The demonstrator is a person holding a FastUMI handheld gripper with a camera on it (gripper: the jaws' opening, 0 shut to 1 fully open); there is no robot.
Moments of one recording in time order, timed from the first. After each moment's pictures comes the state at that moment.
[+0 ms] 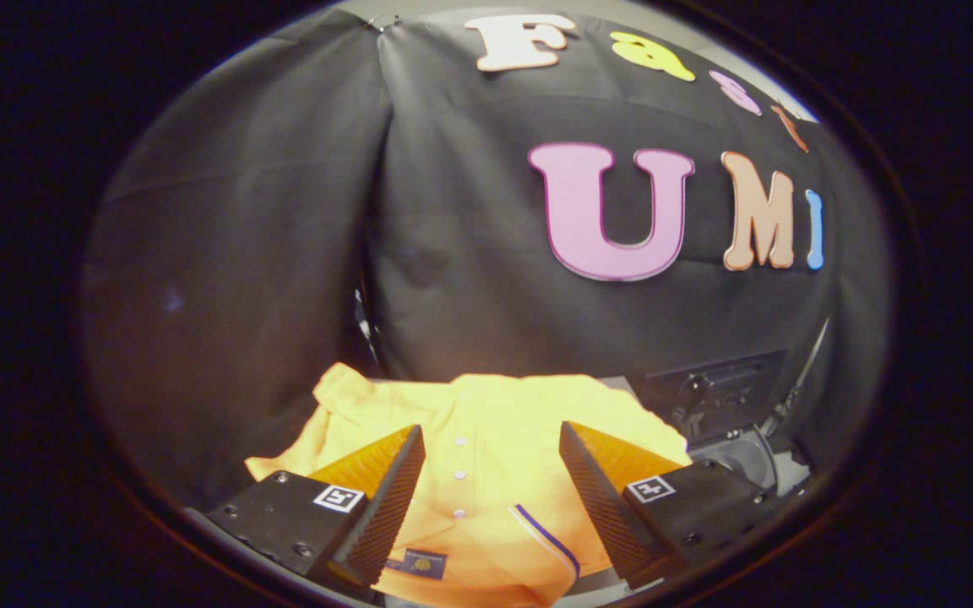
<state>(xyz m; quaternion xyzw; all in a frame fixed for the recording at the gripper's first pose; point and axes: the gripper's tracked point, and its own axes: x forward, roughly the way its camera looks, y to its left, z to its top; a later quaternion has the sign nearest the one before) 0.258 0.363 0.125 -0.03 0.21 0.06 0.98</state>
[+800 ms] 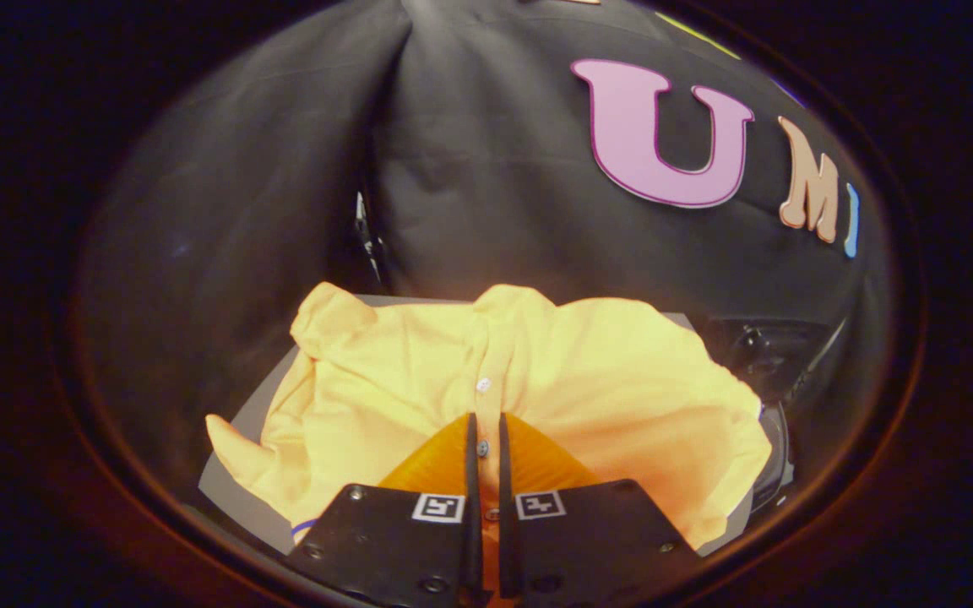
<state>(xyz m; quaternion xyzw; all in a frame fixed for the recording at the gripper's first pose) 0.267 0.370 0.067 -0.05 0.31 0.14 0.94</state>
